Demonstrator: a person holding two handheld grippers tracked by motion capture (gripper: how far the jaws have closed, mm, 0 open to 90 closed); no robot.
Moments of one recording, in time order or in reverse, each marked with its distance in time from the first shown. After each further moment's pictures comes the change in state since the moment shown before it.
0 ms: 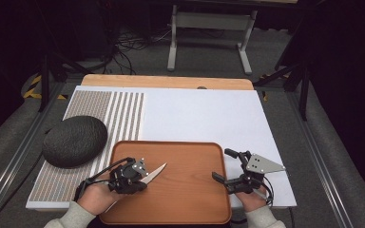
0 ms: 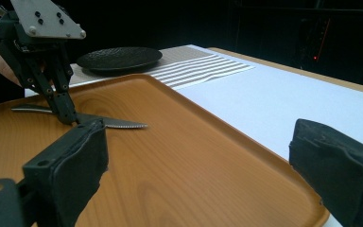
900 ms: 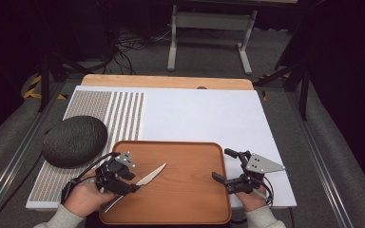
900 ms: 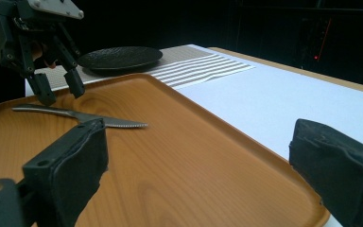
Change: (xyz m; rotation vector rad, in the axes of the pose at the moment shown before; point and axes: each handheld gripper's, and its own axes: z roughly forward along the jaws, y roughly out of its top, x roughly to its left) left arm 0.011 -0.018 -0.027 -0.104 -0.043 -0.110; right arm 0.000 0.000 0.000 0.001 0.002 -0.001
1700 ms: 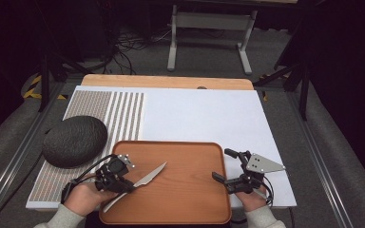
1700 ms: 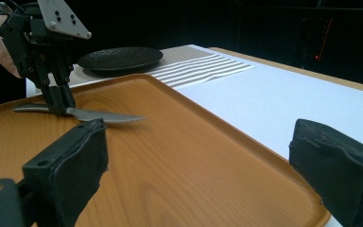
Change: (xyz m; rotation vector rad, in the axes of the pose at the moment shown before) left arm 0.010 -0.007 0.013 0.123 -0.044 -0.117; right arm 0.000 0.000 0.000 0.001 0.002 0.004
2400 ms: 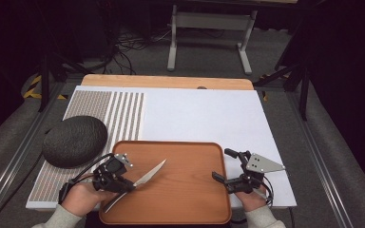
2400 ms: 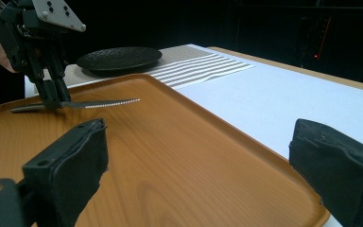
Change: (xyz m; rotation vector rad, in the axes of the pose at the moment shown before) left arm -0.002 -0.002 -0.008 -0.024 -0.018 0.007; right arm 0.000 0.000 0.000 0.001 -0.004 0.005
